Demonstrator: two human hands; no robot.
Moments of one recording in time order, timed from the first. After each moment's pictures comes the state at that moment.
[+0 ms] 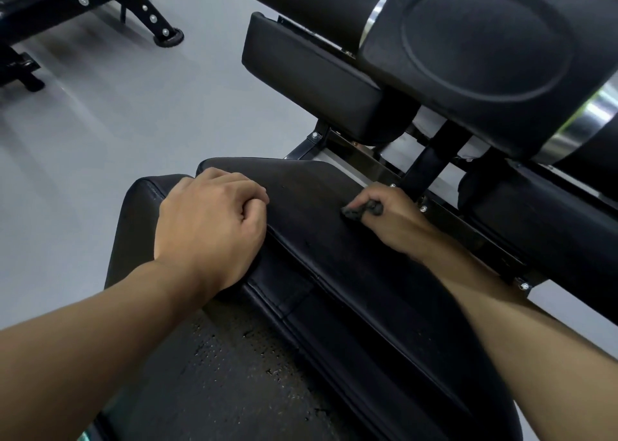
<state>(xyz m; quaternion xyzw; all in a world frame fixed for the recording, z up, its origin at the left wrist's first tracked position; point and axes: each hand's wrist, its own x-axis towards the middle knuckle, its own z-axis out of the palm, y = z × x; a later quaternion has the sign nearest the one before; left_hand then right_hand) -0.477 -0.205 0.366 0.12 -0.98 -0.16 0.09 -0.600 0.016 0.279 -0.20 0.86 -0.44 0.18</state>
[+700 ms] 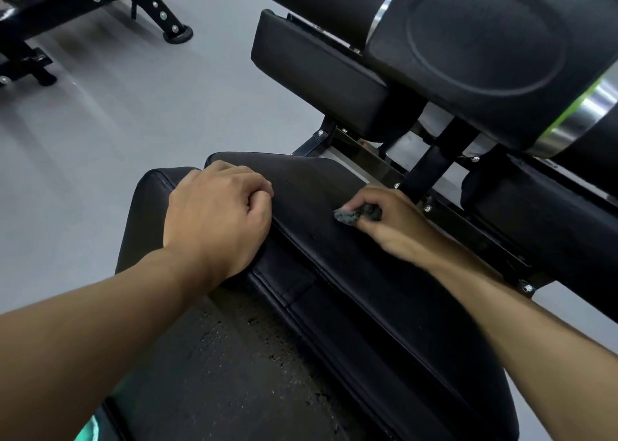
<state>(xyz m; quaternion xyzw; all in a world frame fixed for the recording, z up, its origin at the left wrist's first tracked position) -0.478 -0.205 0.367 0.12 -0.98 -0.16 0.08 -0.582 0.010 0.299 -0.25 0.86 -0.40 0.17</state>
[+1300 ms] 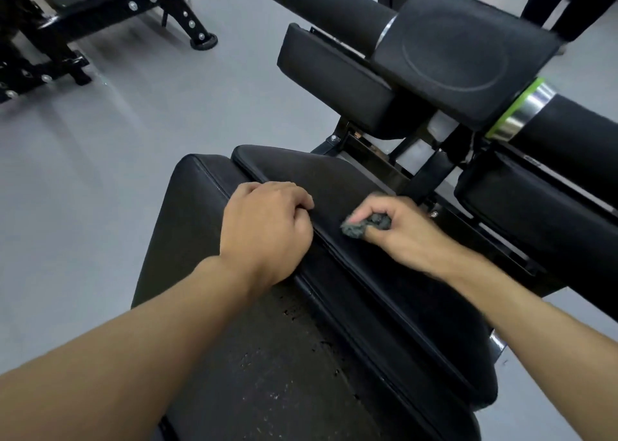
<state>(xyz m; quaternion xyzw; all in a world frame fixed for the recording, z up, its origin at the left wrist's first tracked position) -0.447 -0.163 0.372 0.09 -0.98 -0.17 0.06 -0.545 0.020 0.335 -0.26 0.82 -0.46 0.22</state>
